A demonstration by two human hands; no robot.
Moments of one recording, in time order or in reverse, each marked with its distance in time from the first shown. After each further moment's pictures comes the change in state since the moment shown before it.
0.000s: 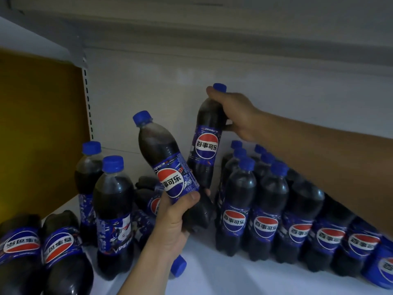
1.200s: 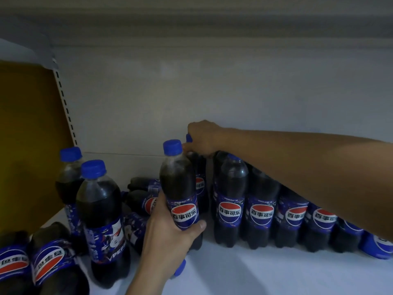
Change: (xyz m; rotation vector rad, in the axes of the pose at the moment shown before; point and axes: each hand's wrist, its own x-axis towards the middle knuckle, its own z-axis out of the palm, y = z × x) left_hand -0.022 -0.010 -0.025 1.057 0.094 0.073; right_hand 0.012 0.053 0.027 -1.190 -0.333 -0.126
